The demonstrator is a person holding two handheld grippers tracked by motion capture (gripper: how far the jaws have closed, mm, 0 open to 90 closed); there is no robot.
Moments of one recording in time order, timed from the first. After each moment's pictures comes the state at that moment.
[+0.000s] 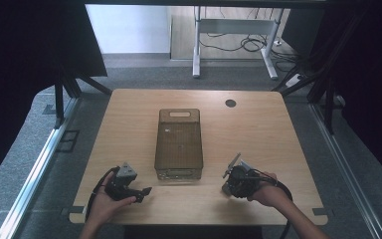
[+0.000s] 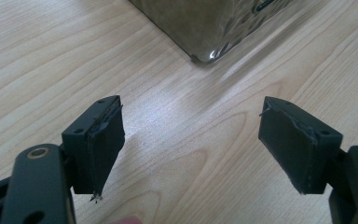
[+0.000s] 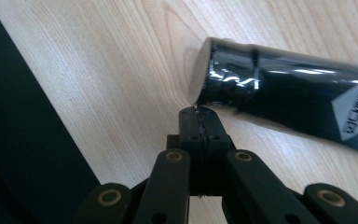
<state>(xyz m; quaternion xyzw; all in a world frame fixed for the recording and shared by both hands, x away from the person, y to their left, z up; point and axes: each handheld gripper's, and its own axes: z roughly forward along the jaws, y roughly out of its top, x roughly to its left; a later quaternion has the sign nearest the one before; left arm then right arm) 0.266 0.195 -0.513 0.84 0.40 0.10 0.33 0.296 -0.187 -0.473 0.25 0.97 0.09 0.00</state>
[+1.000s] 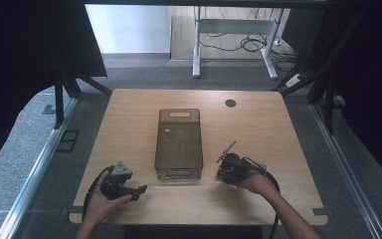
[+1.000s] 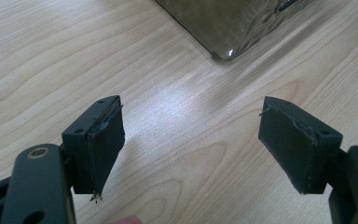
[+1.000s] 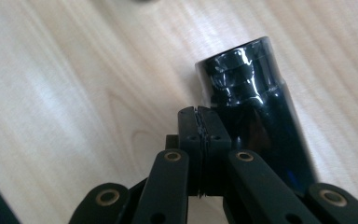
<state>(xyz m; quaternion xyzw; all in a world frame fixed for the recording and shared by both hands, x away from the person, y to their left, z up) 0.267 0.207 -0.513 0.84 0.42 0.11 0.33 0.339 -0.173 -0.487 0.30 0.94 0.14 0.02</state>
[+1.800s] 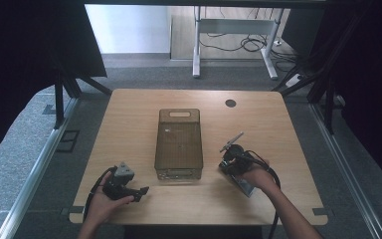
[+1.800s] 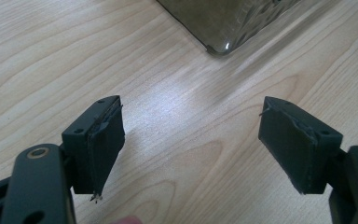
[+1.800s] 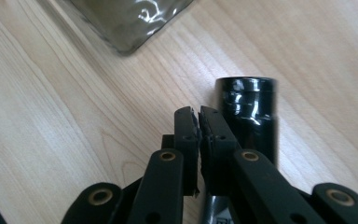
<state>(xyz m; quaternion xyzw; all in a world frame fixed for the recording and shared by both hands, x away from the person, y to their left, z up) 0.268 0.202 -0.517 0.84 0.42 0.10 0.33 0.351 -0.180 -0.468 0.33 0.92 0.19 0.04</state>
